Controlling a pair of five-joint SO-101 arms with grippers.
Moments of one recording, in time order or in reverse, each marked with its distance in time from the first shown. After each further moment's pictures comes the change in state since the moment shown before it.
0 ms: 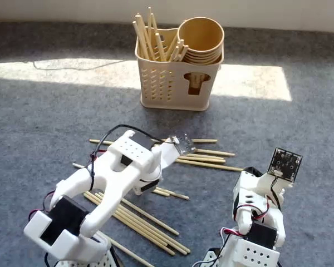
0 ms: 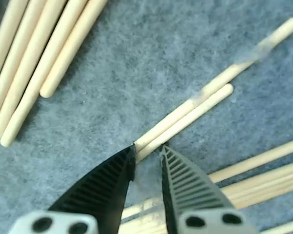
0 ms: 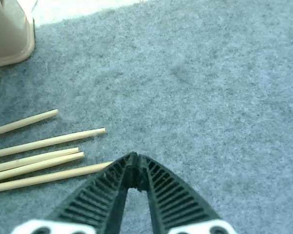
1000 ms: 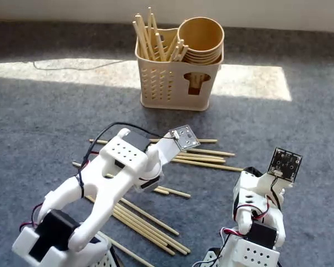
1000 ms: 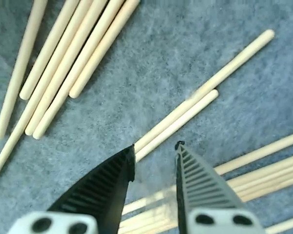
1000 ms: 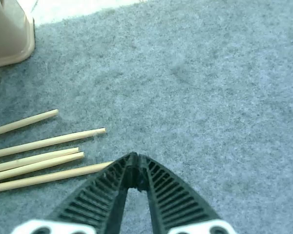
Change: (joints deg) left arm -0.1 -10.3 0.1 3.3 0.2; right arm 0.0 0.0 0.0 0.0 0.0
